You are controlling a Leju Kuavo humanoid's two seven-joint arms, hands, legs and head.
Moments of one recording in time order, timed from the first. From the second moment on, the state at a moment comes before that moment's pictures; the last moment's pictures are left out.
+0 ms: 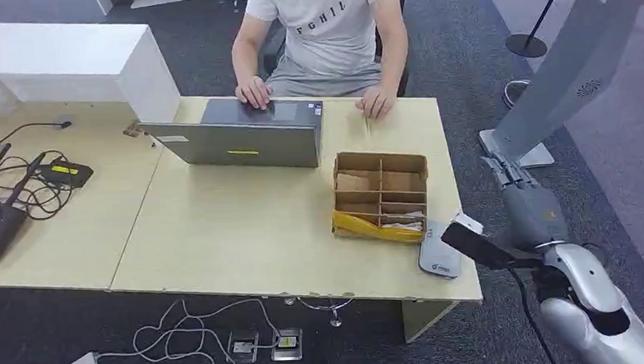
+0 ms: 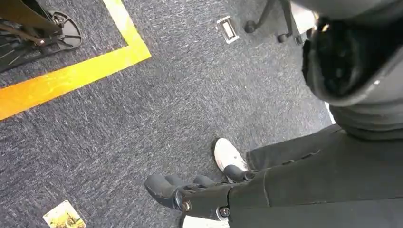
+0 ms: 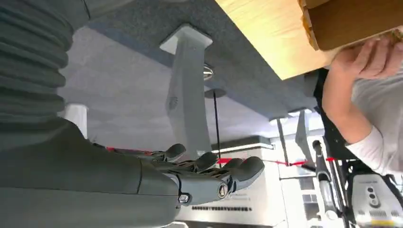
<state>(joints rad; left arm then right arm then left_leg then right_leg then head) -0.20 0.36 -1.53 -0.16 1.05 -0.01 -0.07 -0.25 -0.61 0.33 -1.69 0.93 -0.06 0.24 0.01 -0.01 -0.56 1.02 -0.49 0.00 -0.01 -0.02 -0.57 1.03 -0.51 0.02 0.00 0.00</state>
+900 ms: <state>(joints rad) -0.21 0.35 -1.53 -0.16 1.04 -0.01 -0.07 -0.32 -0.45 0.43 -1.52 0.91 -0.10 0.26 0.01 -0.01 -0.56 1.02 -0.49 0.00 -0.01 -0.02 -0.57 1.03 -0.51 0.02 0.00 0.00</state>
